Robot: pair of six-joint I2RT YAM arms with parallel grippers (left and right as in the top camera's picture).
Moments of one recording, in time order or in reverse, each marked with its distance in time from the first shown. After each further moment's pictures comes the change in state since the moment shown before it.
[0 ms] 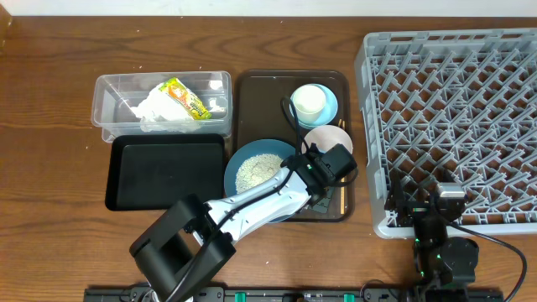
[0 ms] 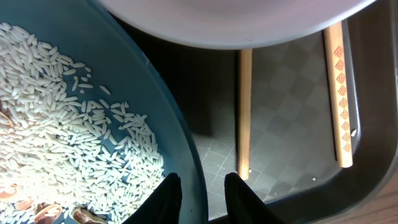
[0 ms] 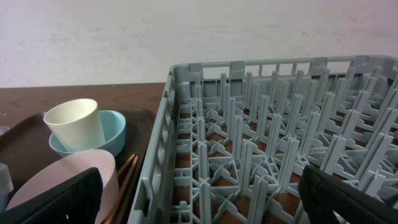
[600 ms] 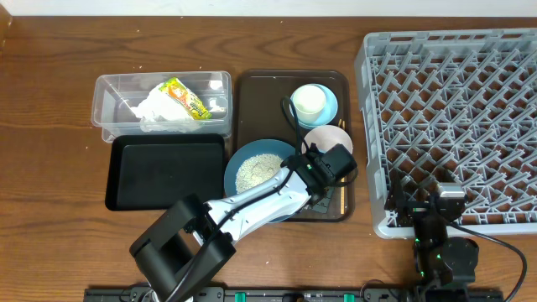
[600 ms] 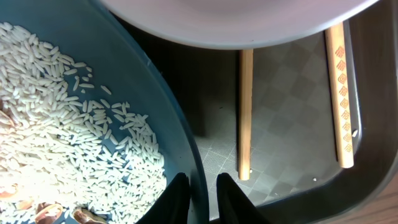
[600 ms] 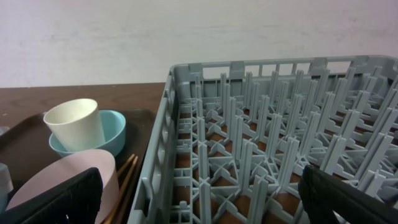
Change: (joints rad) left arm 0.000 0.000 0.000 0.000 -0.002 0.000; right arm 0.000 0.000 0.000 0.000 0.000 0.000
